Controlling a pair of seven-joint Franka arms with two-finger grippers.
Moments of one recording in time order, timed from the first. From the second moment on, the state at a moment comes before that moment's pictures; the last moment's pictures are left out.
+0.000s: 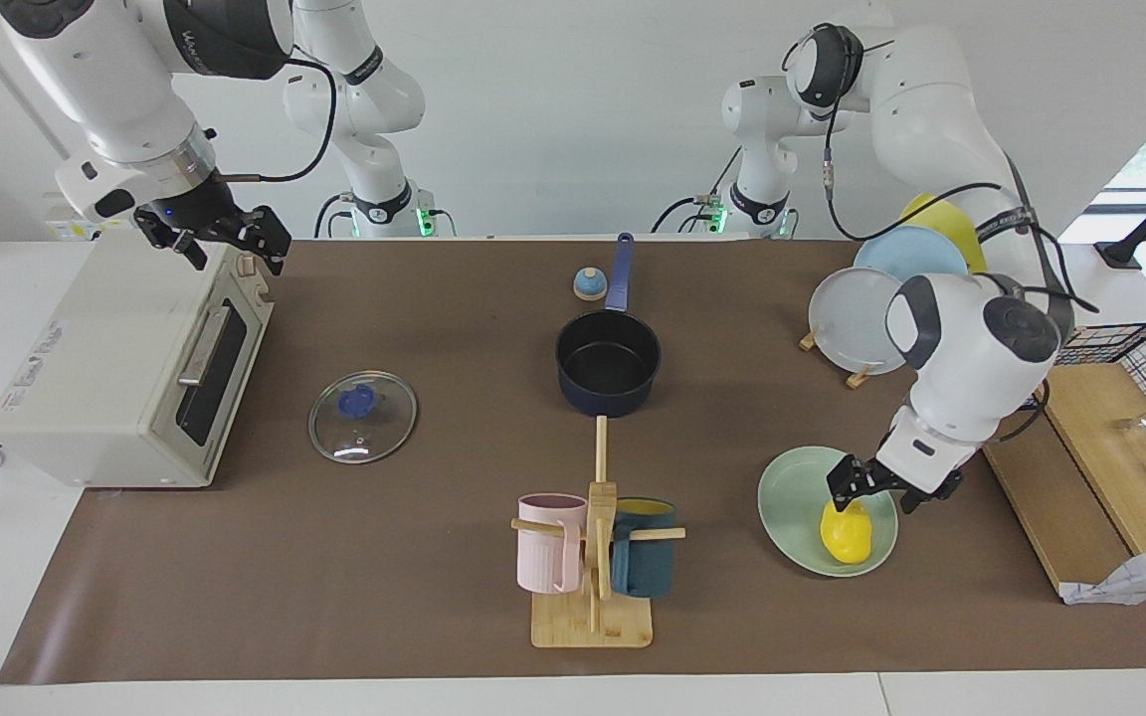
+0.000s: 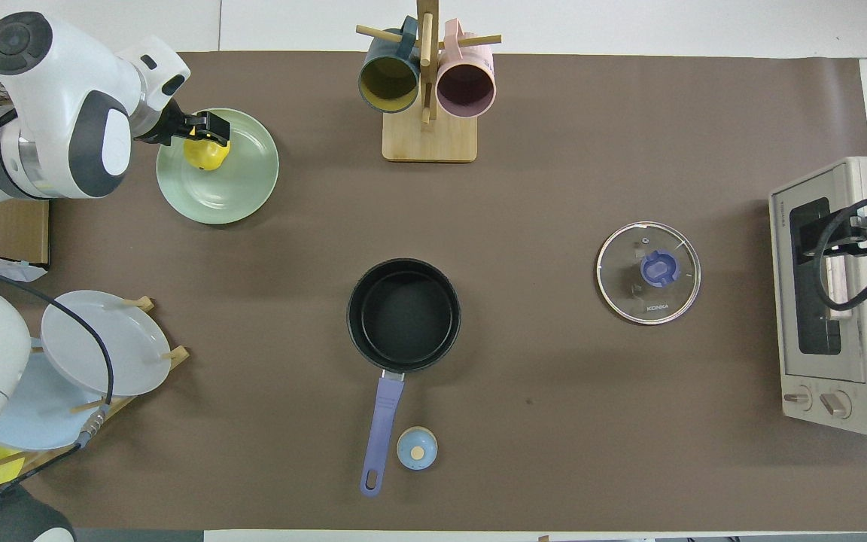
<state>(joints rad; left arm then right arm) -0.05 0.53 -0.10 -1.33 0.01 2.02 -0.02 0.02 -0.01 -0.05 -1.61 -0.04 1.47 0.06</state>
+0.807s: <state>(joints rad) -0.04 0.13 -0.06 -1.41 0.01 1.52 -0.04 0.02 -0.01 -0.05 -1.61 -0.04 1.47 0.06</state>
